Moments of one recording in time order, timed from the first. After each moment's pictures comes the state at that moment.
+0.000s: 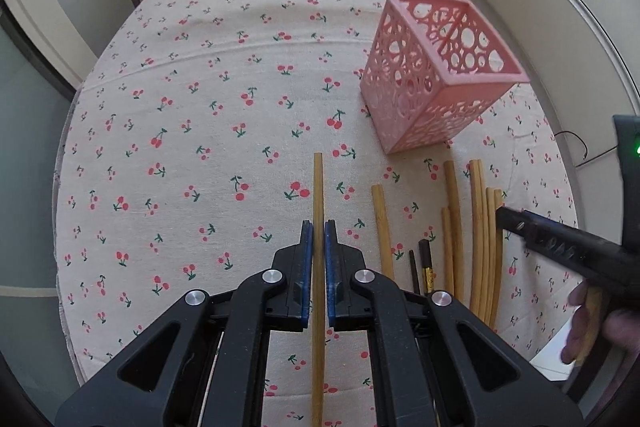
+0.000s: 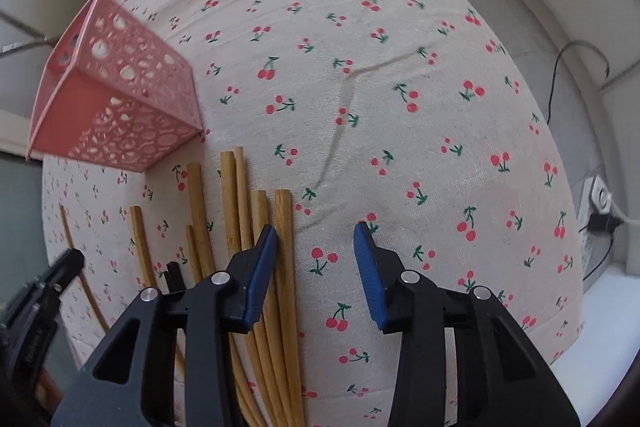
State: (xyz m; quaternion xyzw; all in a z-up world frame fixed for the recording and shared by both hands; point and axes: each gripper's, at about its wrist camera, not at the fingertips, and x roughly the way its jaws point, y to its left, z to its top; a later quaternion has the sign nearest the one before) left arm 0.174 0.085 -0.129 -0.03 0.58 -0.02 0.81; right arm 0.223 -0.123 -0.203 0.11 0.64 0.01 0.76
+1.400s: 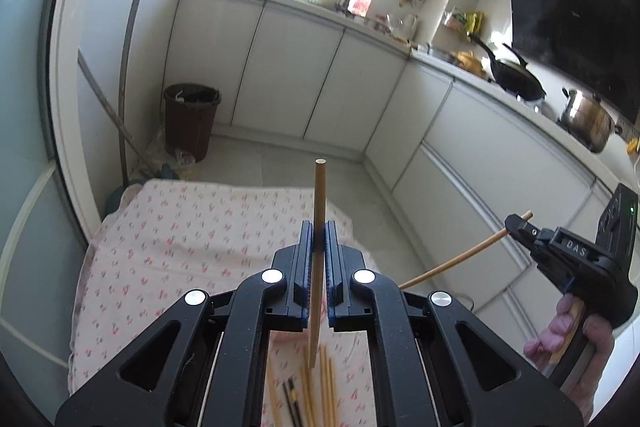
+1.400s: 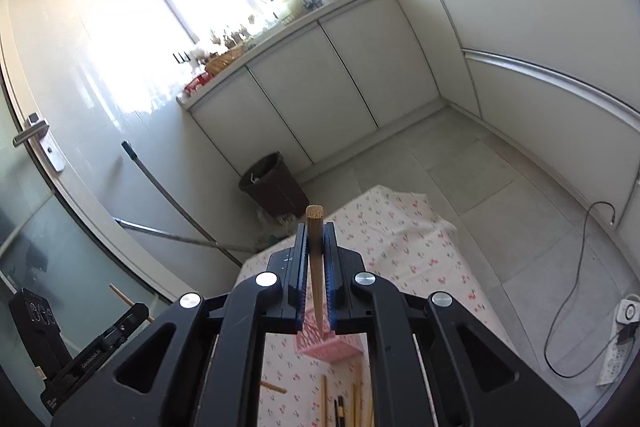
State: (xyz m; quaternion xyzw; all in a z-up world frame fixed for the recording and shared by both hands) left arm 0.128 0.086 0.109 -0.15 0.27 -0.09 0.95; right arm 0.182 -0.223 0.083 0.26 0.27 0.13 0.92
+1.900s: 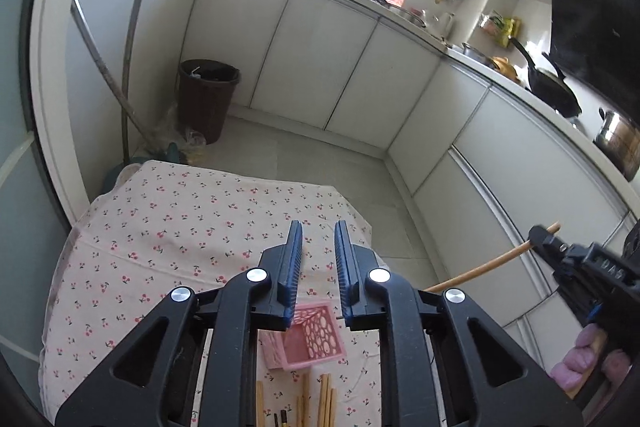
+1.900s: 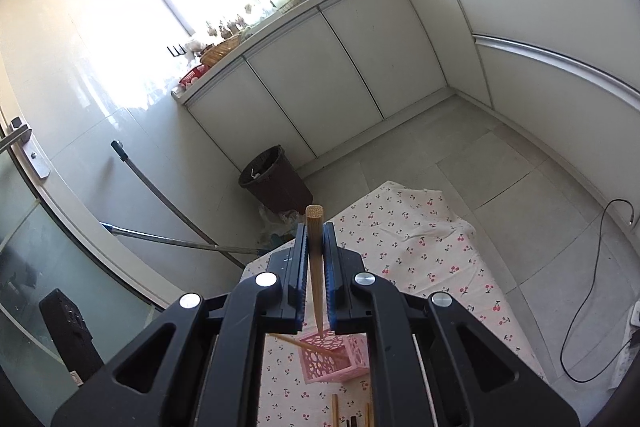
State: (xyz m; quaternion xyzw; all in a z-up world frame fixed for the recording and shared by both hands) left arm 0.193 0.091 0.069 -0.19 0.30 -0.05 0.93; right arm 0.232 -0.195 0.062 0.26 0.29 0.13 0.91
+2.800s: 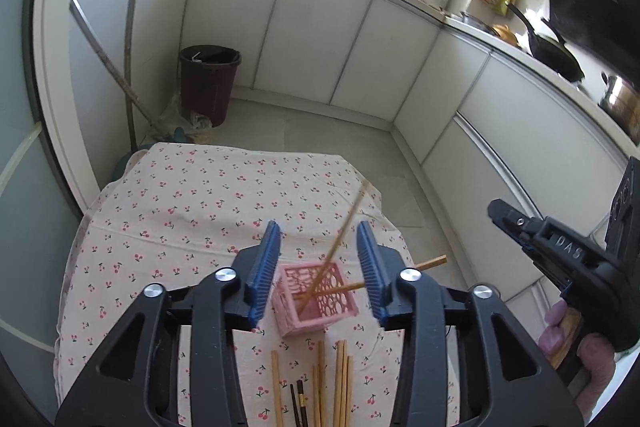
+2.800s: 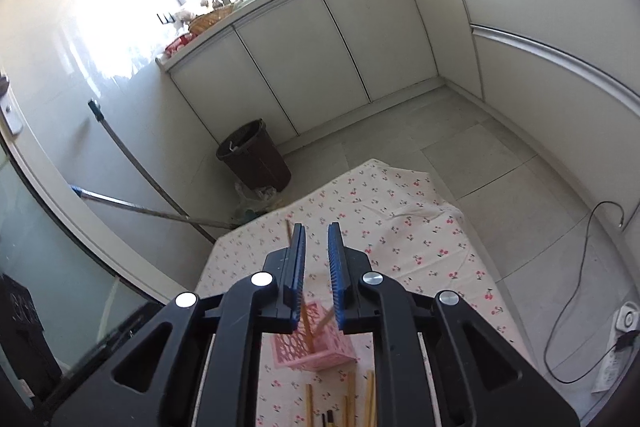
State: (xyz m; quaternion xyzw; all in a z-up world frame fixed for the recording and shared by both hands) left arm 0.174 0.071 0.053 -0.14 0.34 -0.05 0.93; right arm 0.234 -0.164 0.027 0.21 0.33 0.11 0.92
